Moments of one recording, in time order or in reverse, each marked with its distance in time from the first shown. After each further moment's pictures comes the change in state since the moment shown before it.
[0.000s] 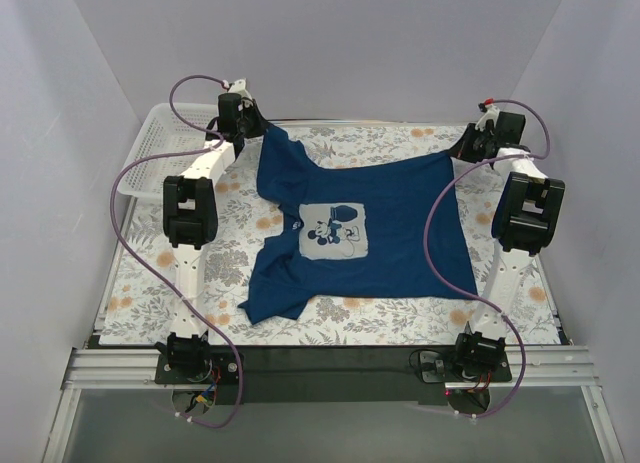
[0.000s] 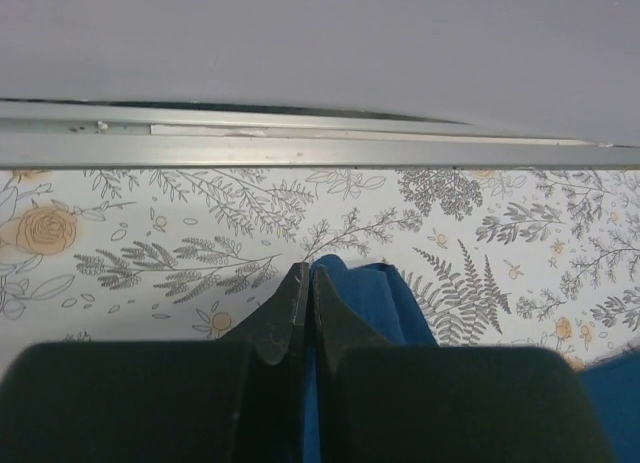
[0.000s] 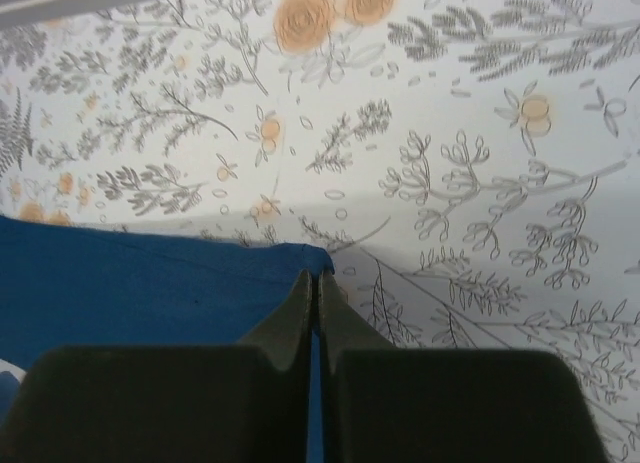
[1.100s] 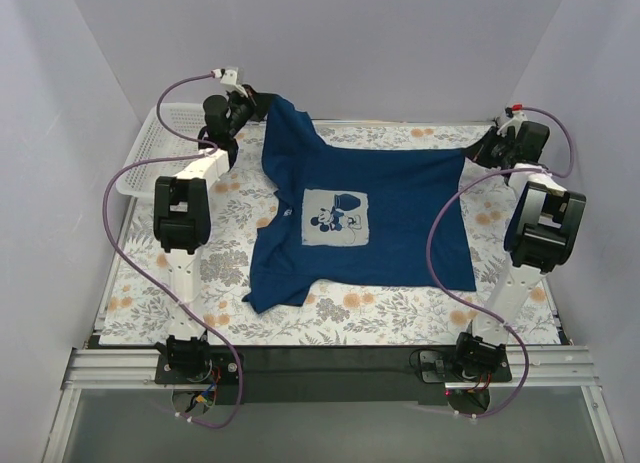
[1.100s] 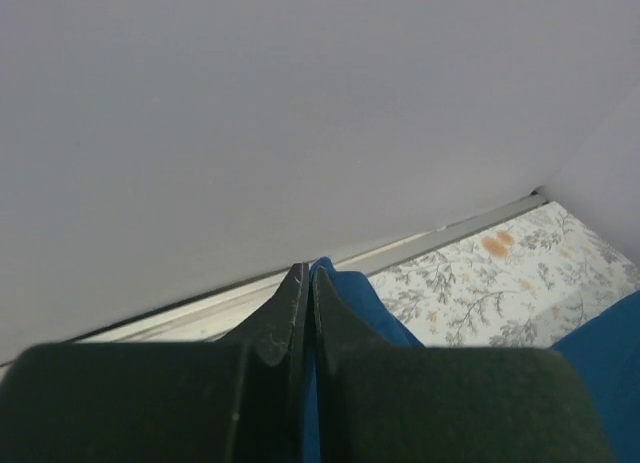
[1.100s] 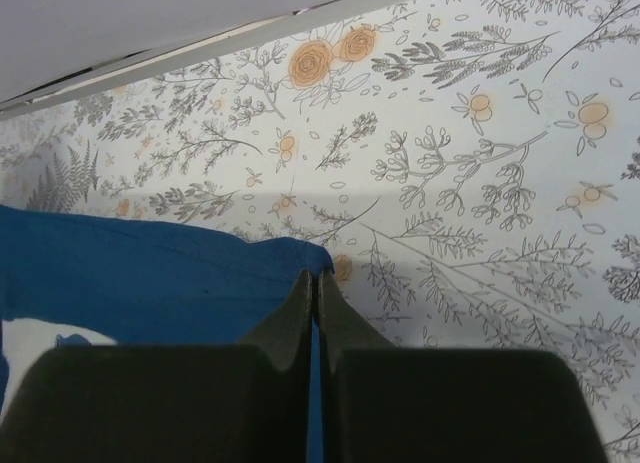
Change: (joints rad) left arm 0.021 -0.093 -0.205 0.662 0.267 -0.014; right arm -0.073 -0.192 -0.262 0.271 -0.042 0.138
